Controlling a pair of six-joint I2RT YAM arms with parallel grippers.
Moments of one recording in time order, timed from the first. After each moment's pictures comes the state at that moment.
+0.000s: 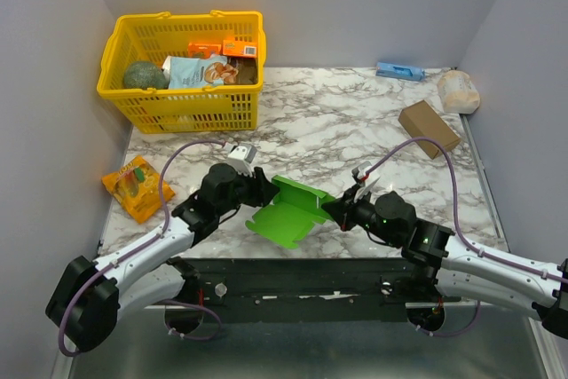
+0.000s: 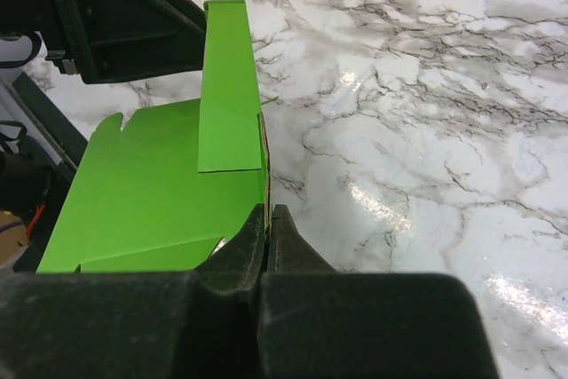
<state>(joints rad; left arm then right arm) -0.64 0.96 0.44 0.13 0.11 -0.48 1.04 0.74 0.43 0.04 0.22 0.40</state>
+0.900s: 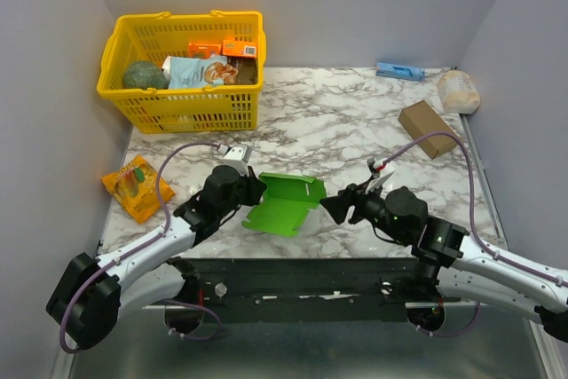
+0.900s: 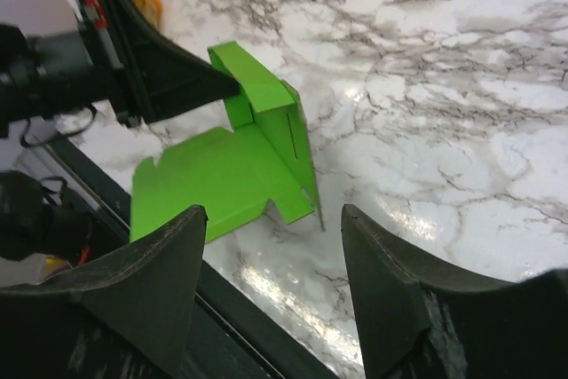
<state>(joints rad) -0.65 0.99 0.43 0.12 -0.04 -0.49 1.04 0.68 0.52 -0.10 0.30 0.51</state>
